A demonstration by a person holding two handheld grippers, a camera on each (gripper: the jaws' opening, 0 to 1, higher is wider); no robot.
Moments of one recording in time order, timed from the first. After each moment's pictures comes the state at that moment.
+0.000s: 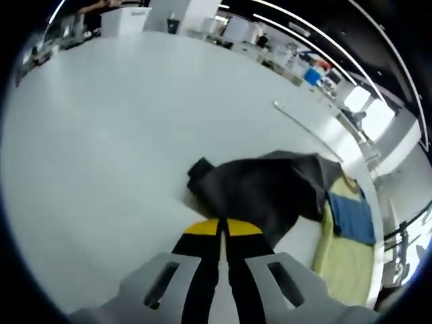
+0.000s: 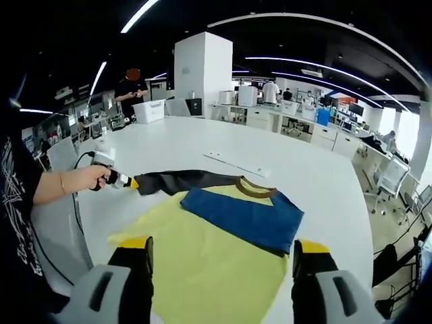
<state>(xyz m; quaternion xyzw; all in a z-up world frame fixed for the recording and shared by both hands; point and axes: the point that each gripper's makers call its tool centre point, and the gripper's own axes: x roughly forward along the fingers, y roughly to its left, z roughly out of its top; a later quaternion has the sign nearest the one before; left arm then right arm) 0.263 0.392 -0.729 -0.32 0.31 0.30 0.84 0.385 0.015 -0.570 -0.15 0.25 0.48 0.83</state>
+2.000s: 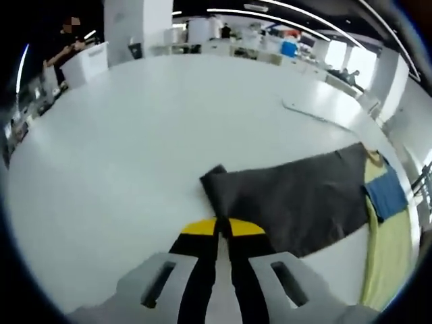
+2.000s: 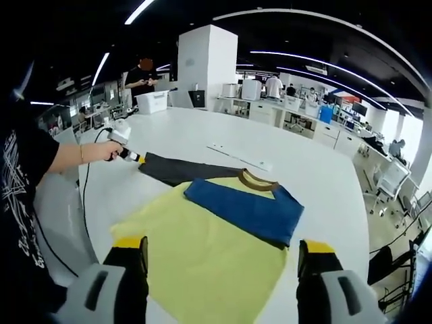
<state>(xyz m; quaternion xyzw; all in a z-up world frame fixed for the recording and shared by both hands) 0.278 0.485 -0.713 -0.18 0.35 0.27 0.88 0.373 0.008 -0.570 -0.18 0.26 0.48 0.82</state>
